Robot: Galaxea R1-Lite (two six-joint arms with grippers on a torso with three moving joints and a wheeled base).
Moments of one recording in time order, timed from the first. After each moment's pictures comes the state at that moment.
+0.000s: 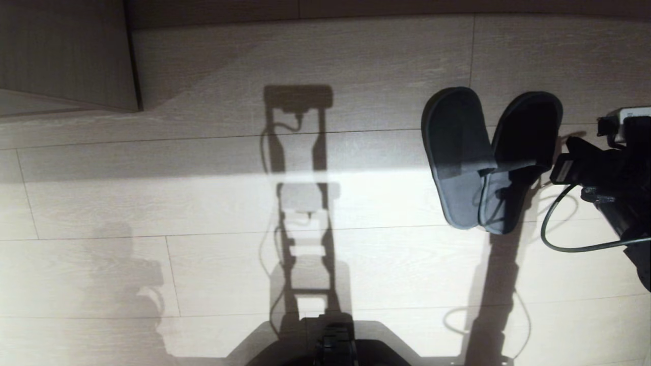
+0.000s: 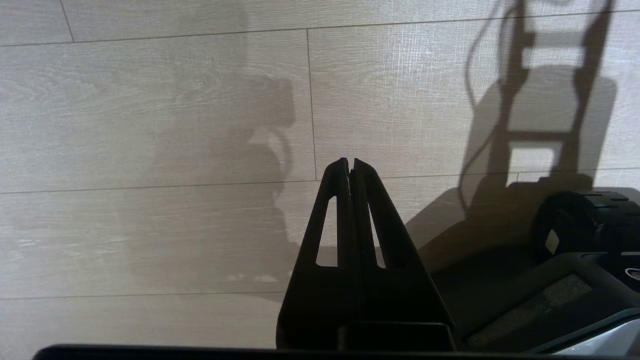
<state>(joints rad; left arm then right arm) 0.00 0.00 0.00 0.00 0.00 -0.01 -0.13 1.73 -0.70 -1.28 -0.16 -0.21</state>
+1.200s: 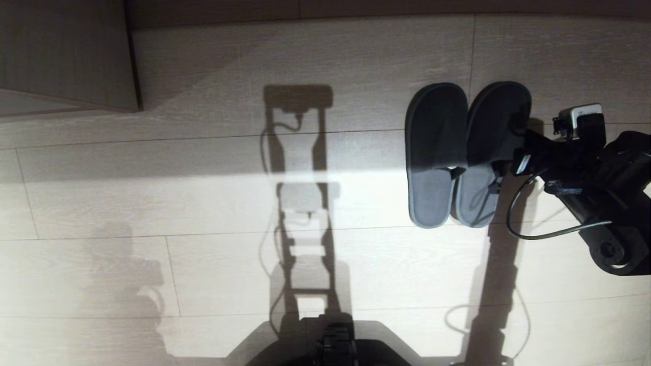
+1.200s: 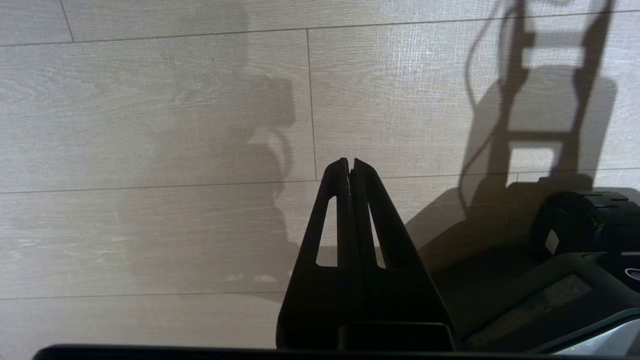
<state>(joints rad) 0.00 0.00 0.00 0.00 0.00 -0.01 -0.07 1.89 -0.86 -1.32 0.04 -0.20</state>
